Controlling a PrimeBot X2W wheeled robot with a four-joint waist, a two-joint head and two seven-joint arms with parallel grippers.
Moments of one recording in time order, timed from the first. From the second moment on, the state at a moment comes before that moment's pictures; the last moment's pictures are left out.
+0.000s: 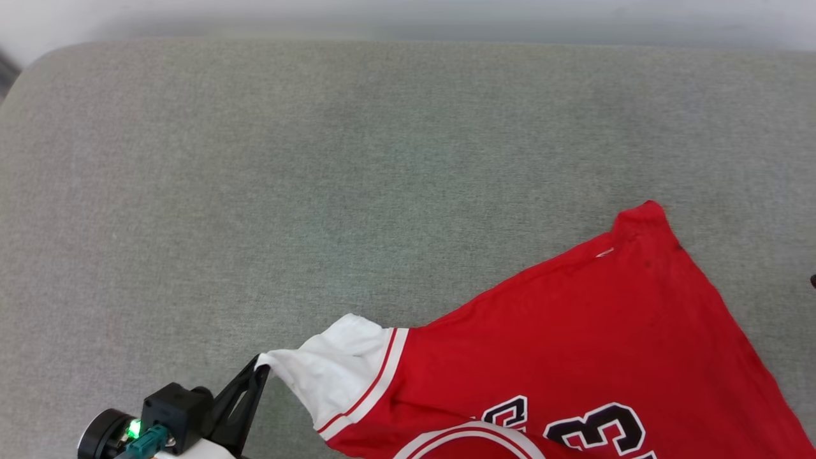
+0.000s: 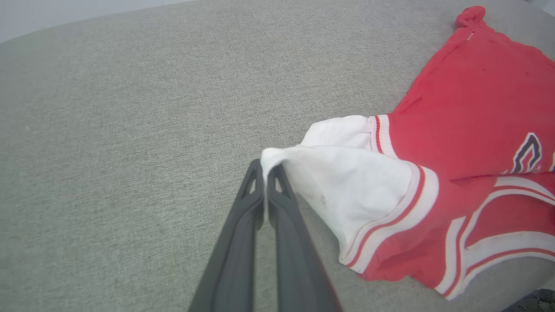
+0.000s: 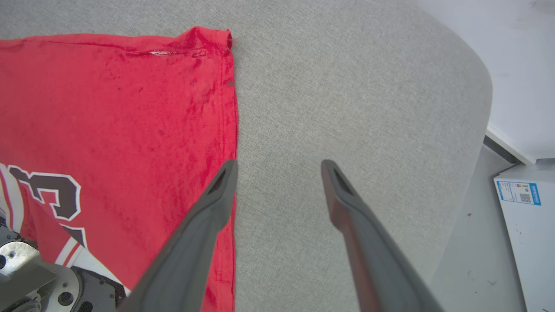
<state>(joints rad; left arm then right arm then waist) -0.16 0.87 -0.88 -0.19 -0.84 0.38 -0.24 -0.15 -1.04 0.09 -0.24 0.83 0.13 0.79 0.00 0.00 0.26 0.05</state>
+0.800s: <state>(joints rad) -0.32 0.78 -0.92 -0.14 -0.76 0.31 -0.22 -0.77 -0.84 0.64 0.14 0.70 0.13 1.03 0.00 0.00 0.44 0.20</state>
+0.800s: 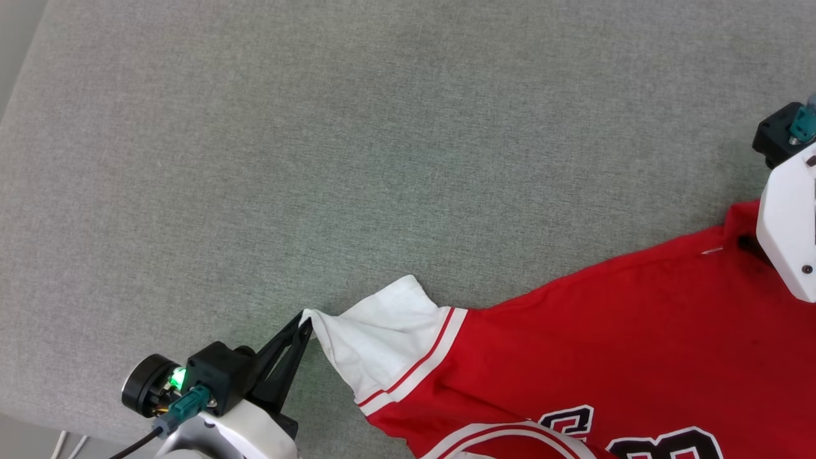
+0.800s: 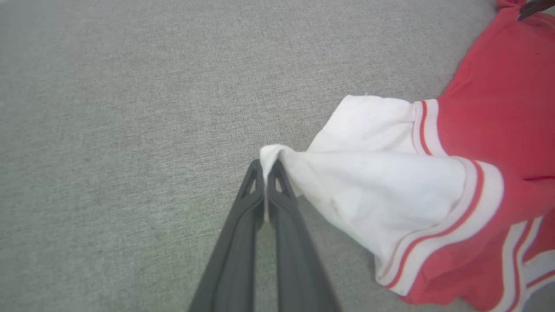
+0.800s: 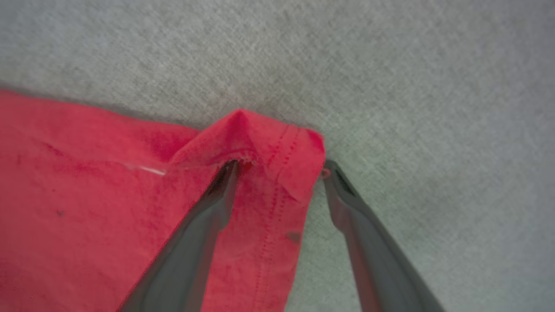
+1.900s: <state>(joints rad) -0.70 0.82 -0.79 -0.07 -0.67 0.22 -0.18 -0.90 -0.80 0.54 0.11 0.71 0.13 0.44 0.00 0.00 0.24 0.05</state>
